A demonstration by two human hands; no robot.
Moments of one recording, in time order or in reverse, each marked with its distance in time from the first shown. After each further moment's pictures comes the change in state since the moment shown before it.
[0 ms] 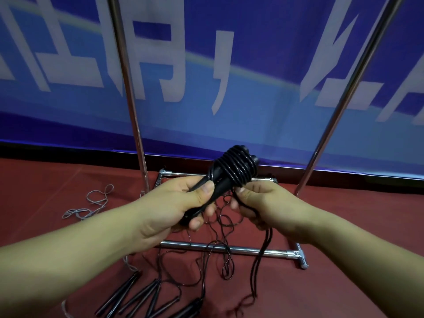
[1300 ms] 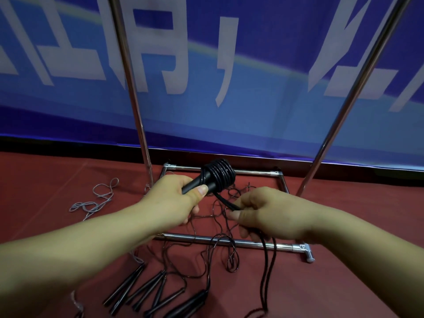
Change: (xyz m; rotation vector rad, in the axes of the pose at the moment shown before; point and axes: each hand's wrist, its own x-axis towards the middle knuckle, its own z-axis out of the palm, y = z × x) left_hand 0.017 -0.025 -0.014 0.474 0.319 -0.065; right_hand -0.007 -0.002 0.004 -0.456 -0.089 0.159
